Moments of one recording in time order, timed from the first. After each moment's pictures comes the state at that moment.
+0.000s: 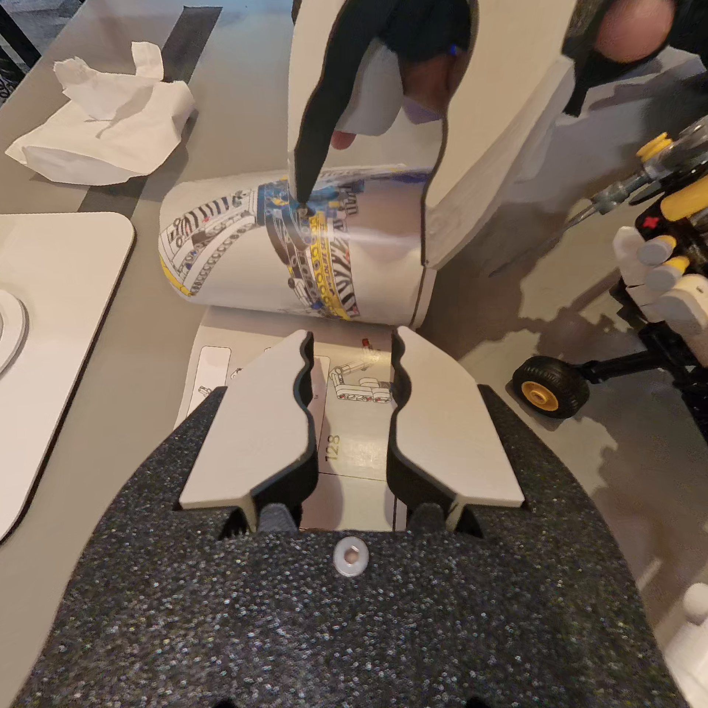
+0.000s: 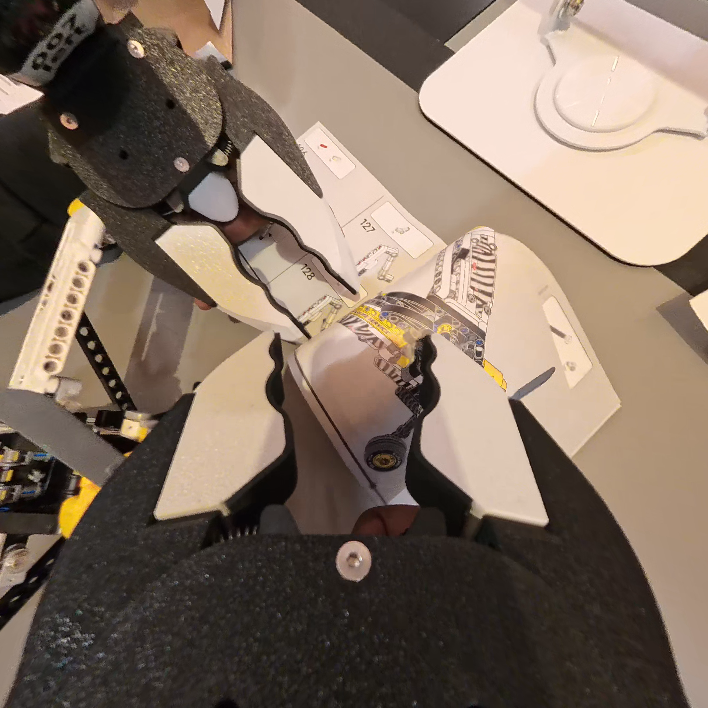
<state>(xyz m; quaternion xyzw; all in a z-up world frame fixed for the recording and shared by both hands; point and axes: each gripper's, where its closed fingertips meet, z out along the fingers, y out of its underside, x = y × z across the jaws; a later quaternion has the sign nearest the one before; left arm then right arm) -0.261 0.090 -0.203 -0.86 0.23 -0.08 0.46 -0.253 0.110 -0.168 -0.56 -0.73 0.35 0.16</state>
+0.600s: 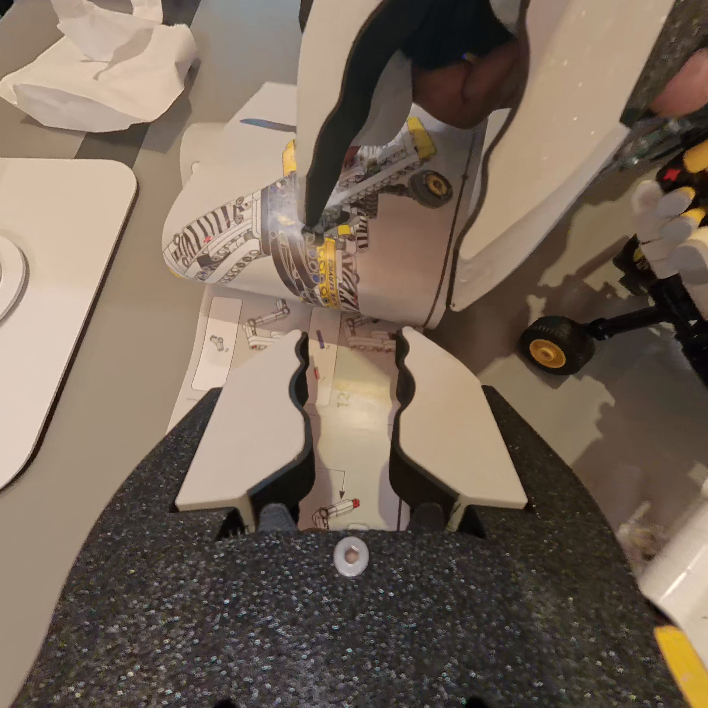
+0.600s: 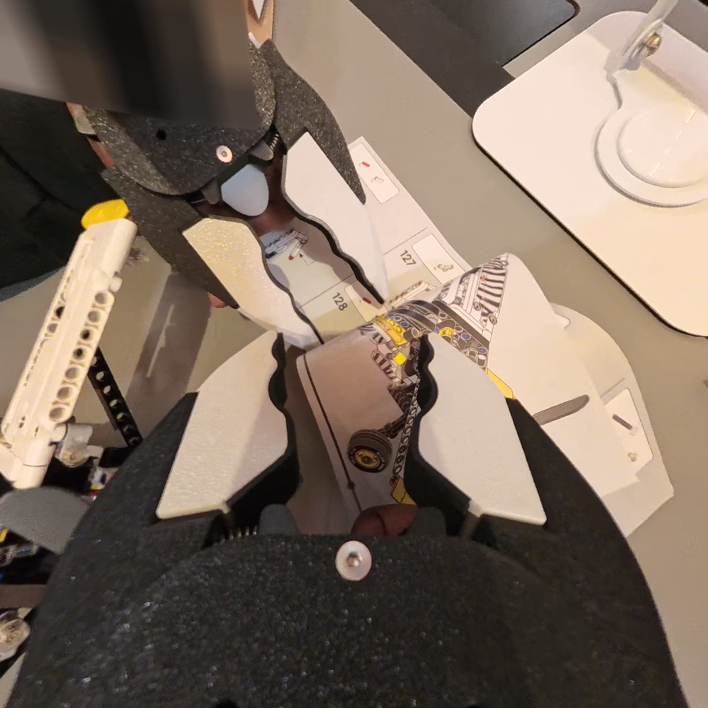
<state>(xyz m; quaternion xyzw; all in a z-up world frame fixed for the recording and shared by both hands) -0.279 0.072 -0.209 -0.87 0.21 -0.09 0.43 -0.273 0.076 -0.174 -0.52 -0.77 0.34 0.16</state>
